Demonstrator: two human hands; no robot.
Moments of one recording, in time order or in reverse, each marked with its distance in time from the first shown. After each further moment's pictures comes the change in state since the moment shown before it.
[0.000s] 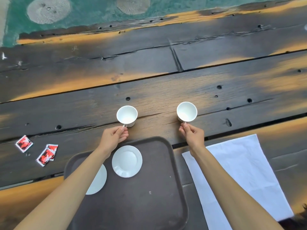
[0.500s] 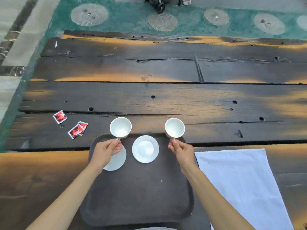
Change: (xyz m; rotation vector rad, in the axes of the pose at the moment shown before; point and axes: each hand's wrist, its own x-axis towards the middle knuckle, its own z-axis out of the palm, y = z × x) left_hand -0.112 -0.074 -0.107 -0.125 0.153 0.085; right_hand -0.127 0.049 0.045 -0.185 -0.245 -0.005
